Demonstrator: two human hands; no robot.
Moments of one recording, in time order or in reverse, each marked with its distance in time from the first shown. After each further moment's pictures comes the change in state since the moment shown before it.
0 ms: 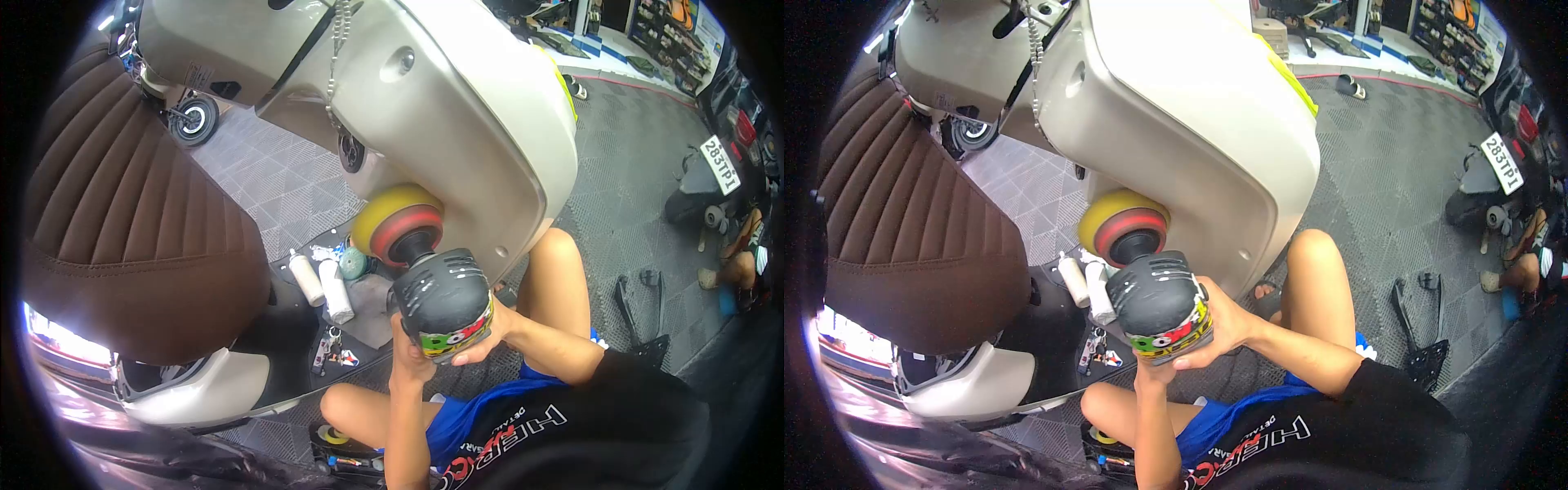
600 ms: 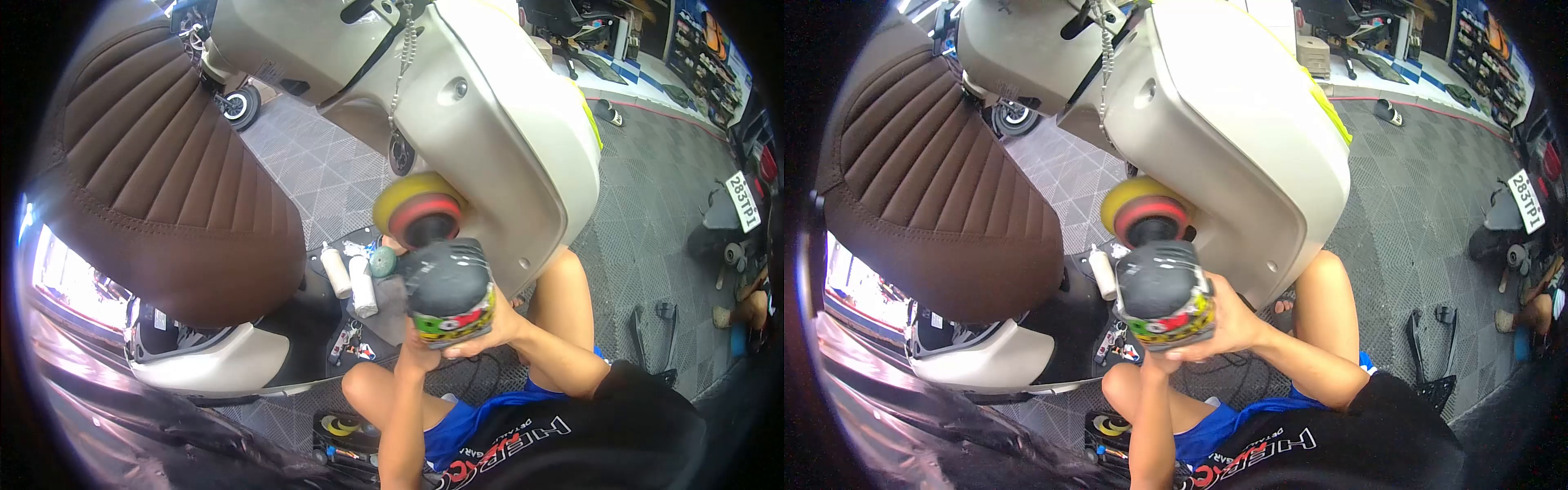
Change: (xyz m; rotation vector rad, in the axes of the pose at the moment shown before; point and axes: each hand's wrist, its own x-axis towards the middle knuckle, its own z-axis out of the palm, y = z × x) left_hand -0.001 -0.048 -0.015 -0.024 0.030 0.164; right_hand 0.021 -0.016 0.019 0.103 0.107 0.082
